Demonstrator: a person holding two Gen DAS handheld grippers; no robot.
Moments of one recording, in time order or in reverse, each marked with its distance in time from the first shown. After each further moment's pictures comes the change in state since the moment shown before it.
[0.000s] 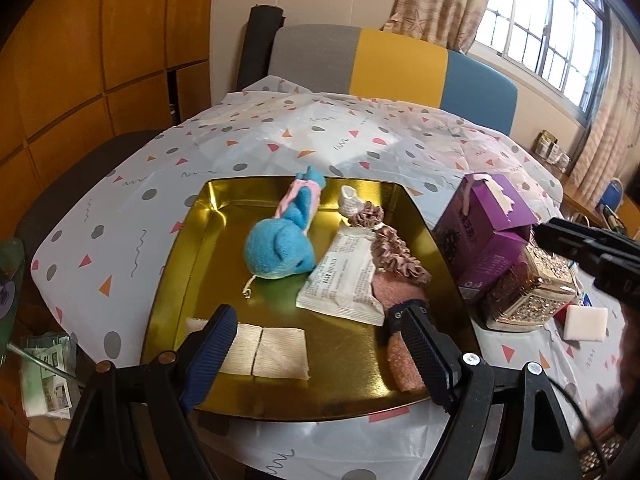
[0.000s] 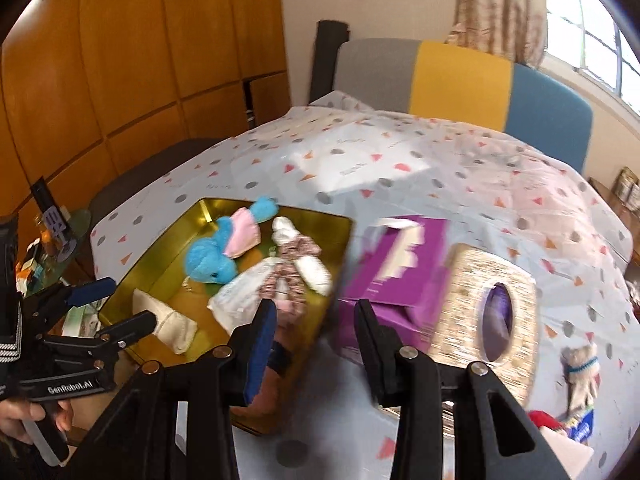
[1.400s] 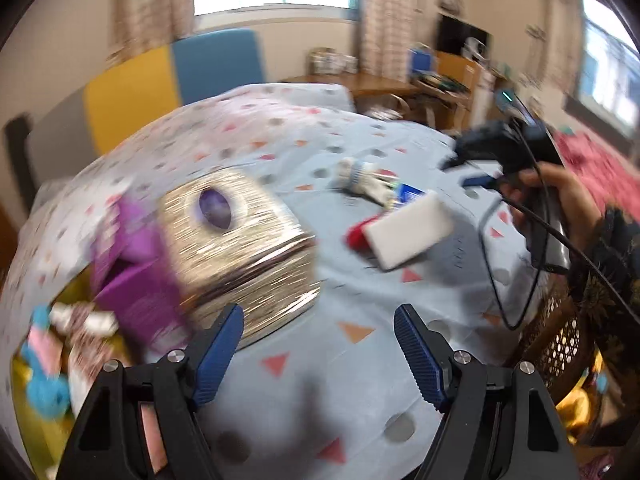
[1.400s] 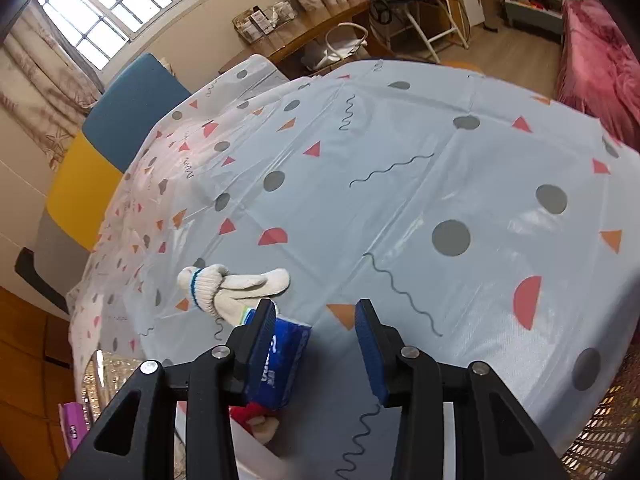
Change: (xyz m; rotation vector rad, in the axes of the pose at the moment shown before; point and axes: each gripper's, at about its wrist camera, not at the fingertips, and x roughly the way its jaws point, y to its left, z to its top) left arm -0.001 -0.262 -0.030 0.700 0.048 -0.488; right arm -0.113 -0.350 -0.210 1.236 -0.079 -0.456
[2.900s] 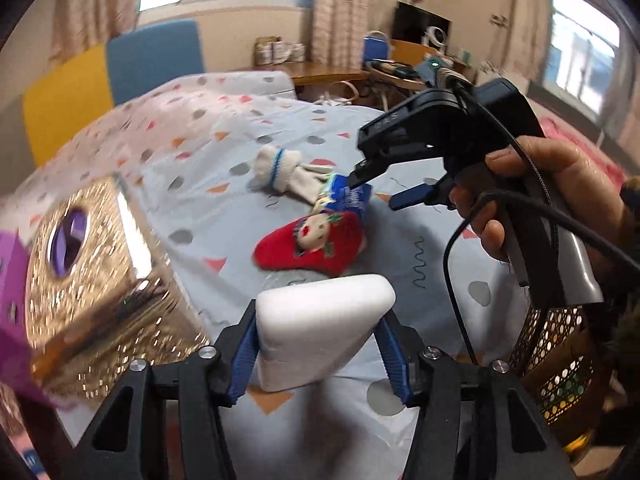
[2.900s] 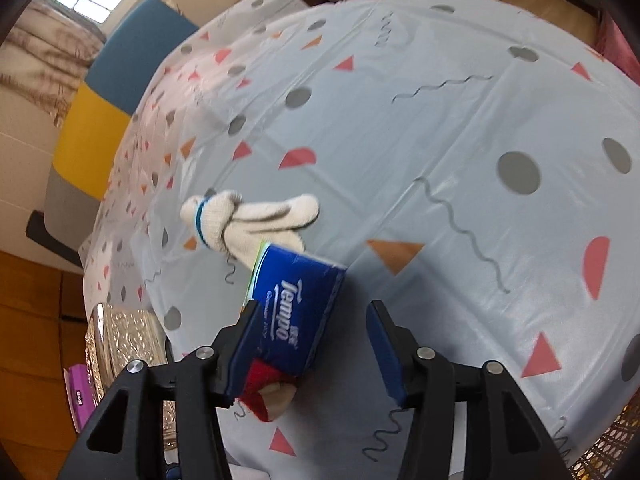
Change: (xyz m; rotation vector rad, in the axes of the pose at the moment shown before) left arm 0.073 -0.041 0.016 -0.004 0.017 -0.151; right arm 0.048 0.017 -0.011 -0.033 0.250 0.054
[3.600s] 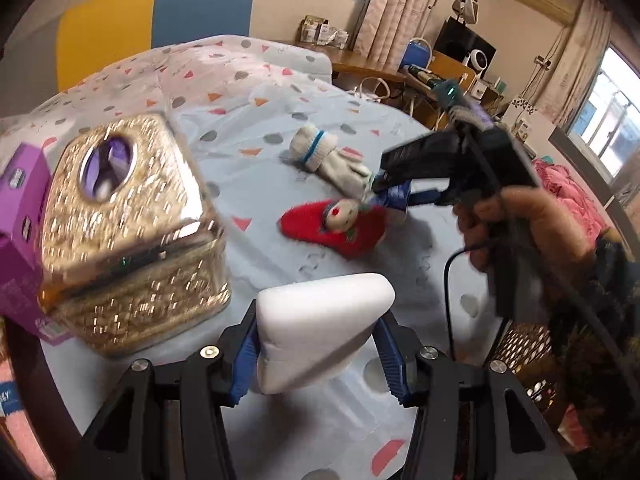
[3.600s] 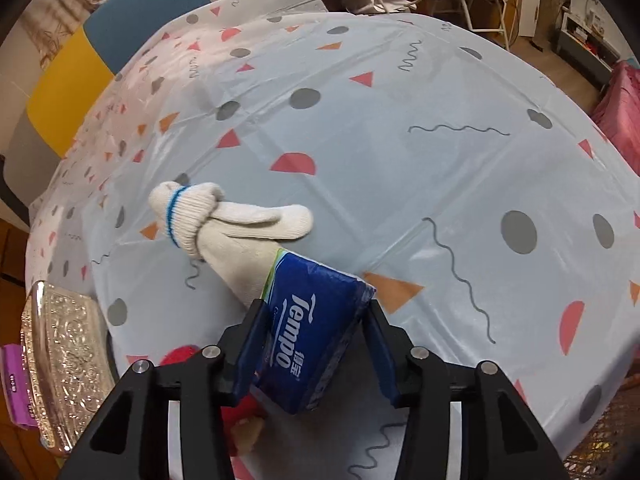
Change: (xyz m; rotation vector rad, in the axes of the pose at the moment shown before) left arm -0.019 0.026 -0.002 -0.200 0.048 -0.036; right arm 0.016 0.023 0.006 -0.173 -0.031 -0.226
